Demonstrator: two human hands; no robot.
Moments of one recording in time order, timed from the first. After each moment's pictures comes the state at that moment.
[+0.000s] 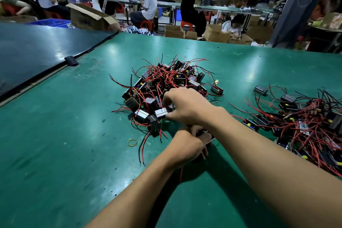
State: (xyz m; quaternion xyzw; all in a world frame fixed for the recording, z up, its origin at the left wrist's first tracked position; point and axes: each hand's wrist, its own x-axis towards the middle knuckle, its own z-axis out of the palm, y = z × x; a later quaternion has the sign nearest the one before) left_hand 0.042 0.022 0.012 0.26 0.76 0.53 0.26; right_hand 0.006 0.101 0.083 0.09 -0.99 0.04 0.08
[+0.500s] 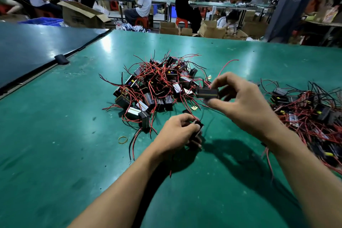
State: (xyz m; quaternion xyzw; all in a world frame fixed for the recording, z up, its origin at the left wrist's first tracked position) left_hand 0.039 0.024 0.021 0.22 0.66 0.66 0.29; right_hand 0.116 0.171 0.103 -0.01 -0.90 0.35 0.27
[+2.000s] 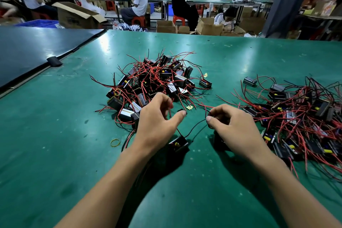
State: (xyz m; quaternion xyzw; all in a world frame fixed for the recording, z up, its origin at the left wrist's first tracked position) left_hand 0.031 0.003 0.038 0.28 0.79 0.53 -0.08; right_hand 0.131 0.173 0.043 -0.20 -0.87 0.40 0.22
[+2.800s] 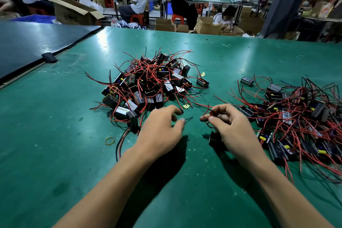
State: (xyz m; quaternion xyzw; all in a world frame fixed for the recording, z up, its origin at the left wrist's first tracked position) left_hand 0.036 0.017 0.026 0.32 0.87 0.37 -0.06; right_hand 0.137 0.174 0.035 -0.19 -0.78 0.56 0.22
